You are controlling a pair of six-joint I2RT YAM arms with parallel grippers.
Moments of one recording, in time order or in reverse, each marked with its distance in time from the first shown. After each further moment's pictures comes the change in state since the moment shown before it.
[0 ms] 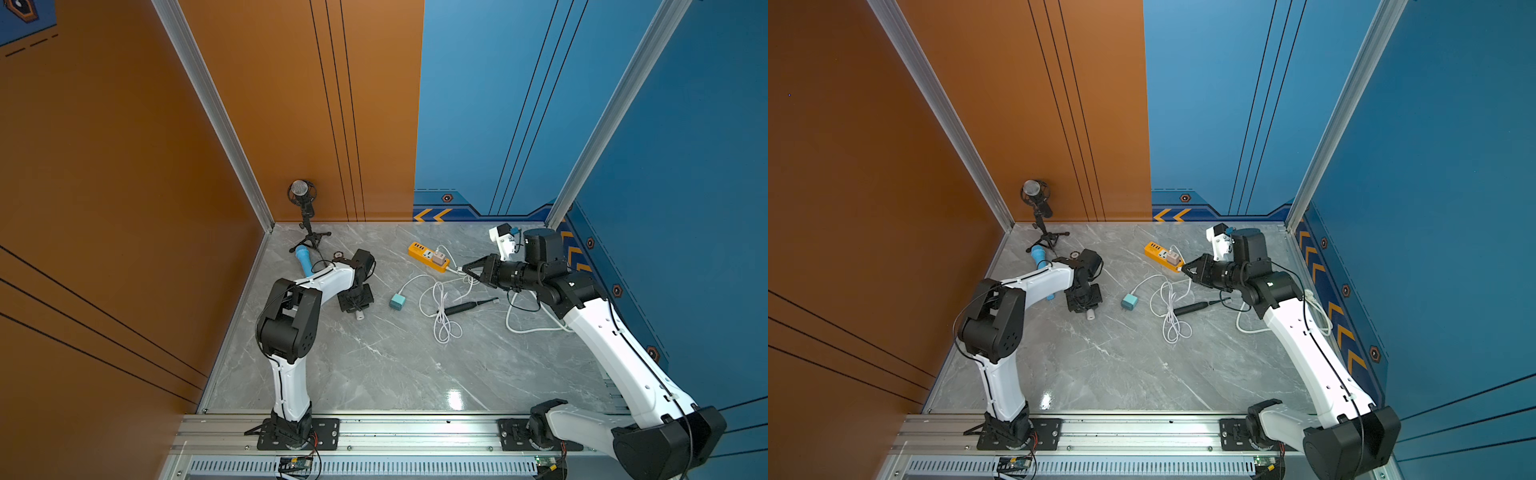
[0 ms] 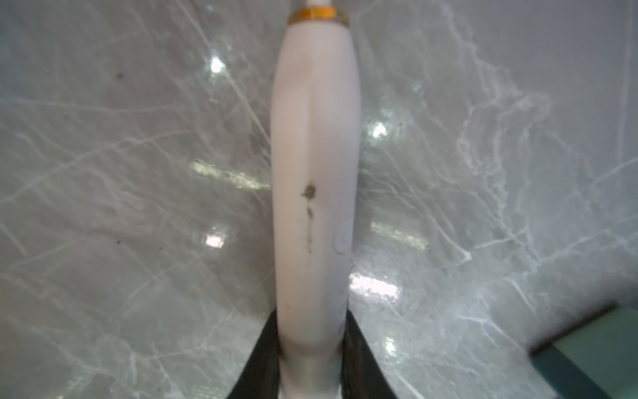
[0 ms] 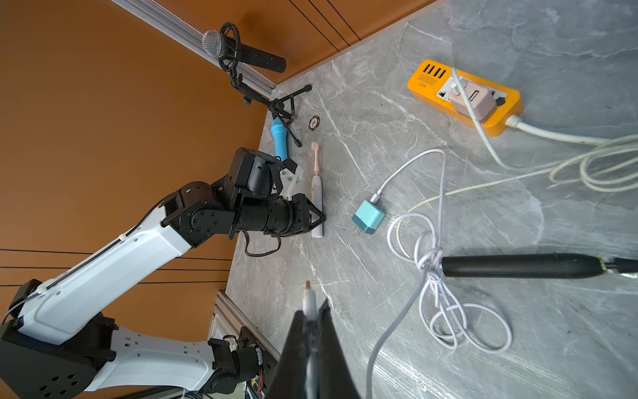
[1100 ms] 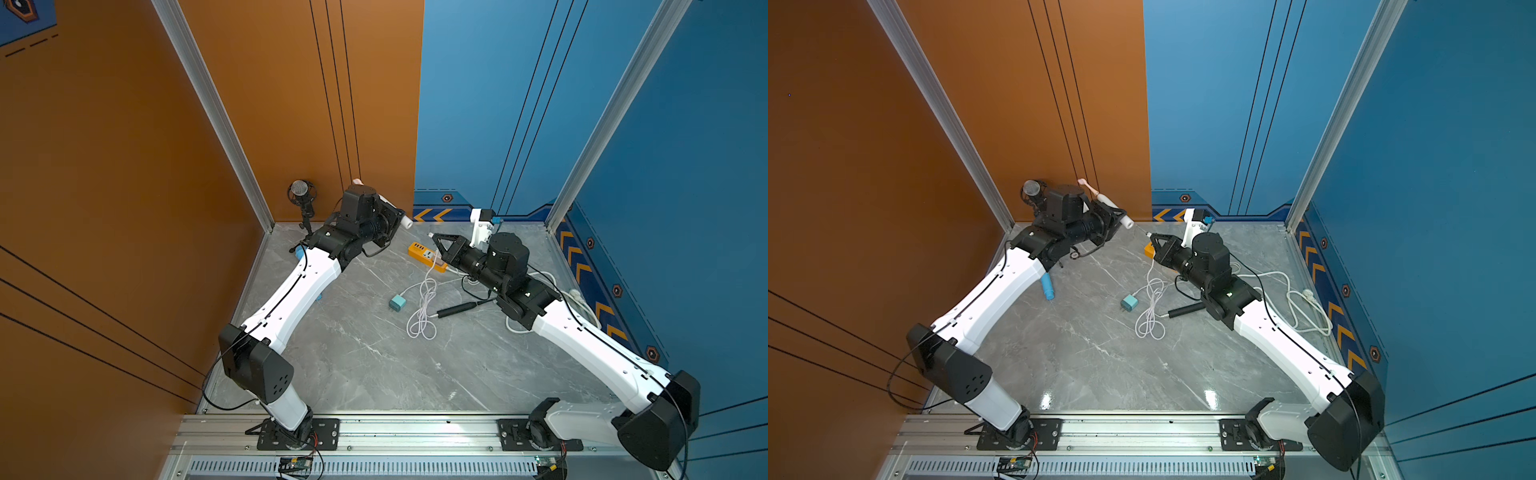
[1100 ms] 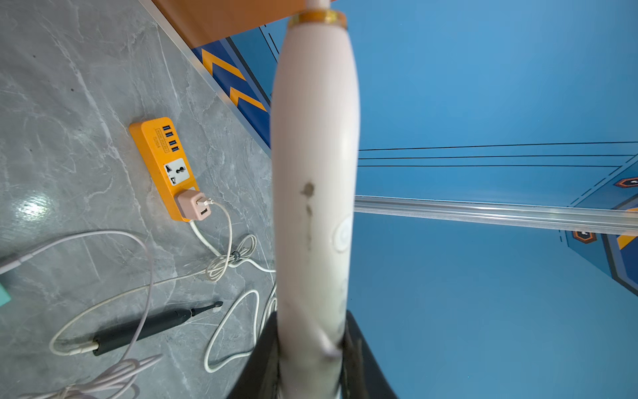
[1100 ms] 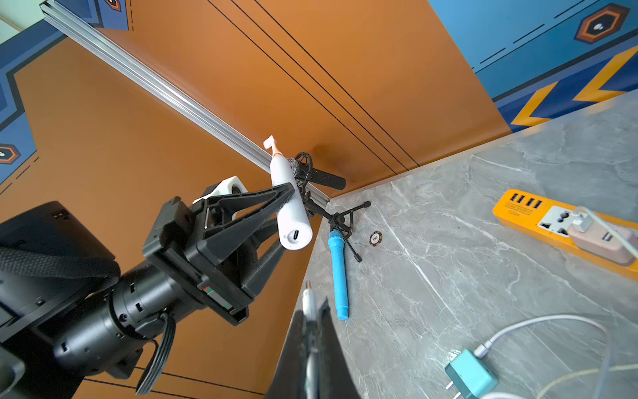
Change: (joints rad) left arm -0.126 -0.306 0.408 0.359 0.200 -0.685; right arm 0.312 0.097 -0.071 0.666 0.485 0.270
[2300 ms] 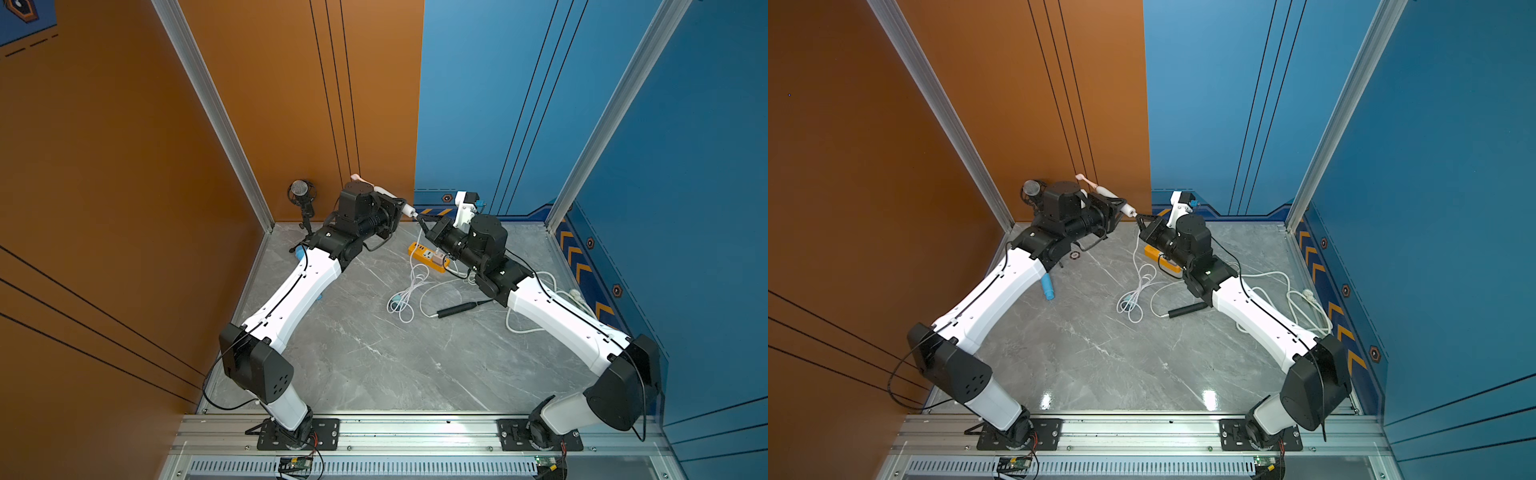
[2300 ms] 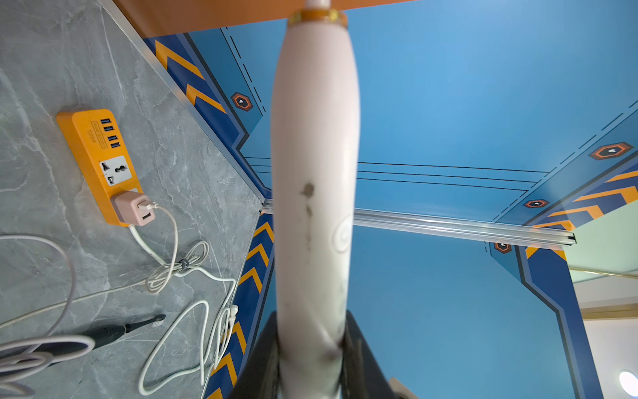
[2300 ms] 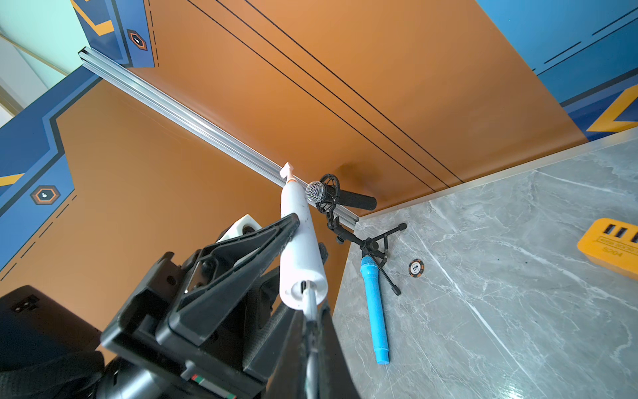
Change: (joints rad) left arm -0.004 0.000 -0.014 0.137 -0.002 -0.111; right arm -0.003 0.208 0.169 0.116 -0.031 0.092
